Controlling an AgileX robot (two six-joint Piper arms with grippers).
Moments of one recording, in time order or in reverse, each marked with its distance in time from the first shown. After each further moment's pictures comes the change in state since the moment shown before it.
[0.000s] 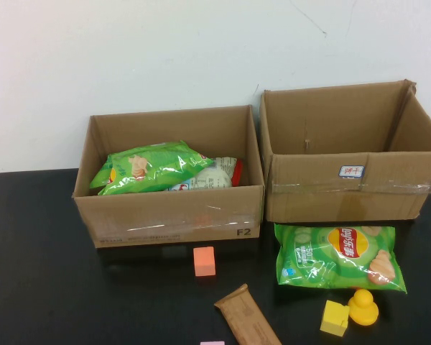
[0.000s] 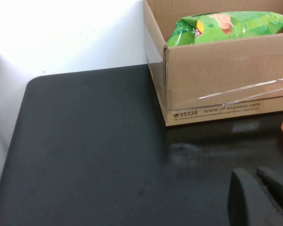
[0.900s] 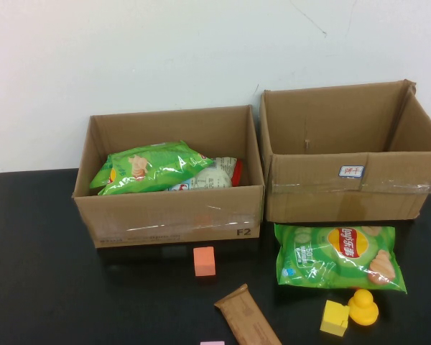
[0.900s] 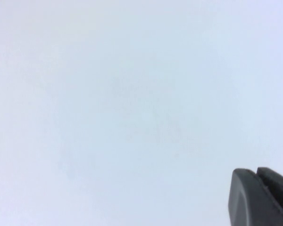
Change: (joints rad) right arm 0.000 0.000 0.006 0.000 -1.018 0.102; left arm 0.000 0.000 0.010 0.116 -0.977 0.000
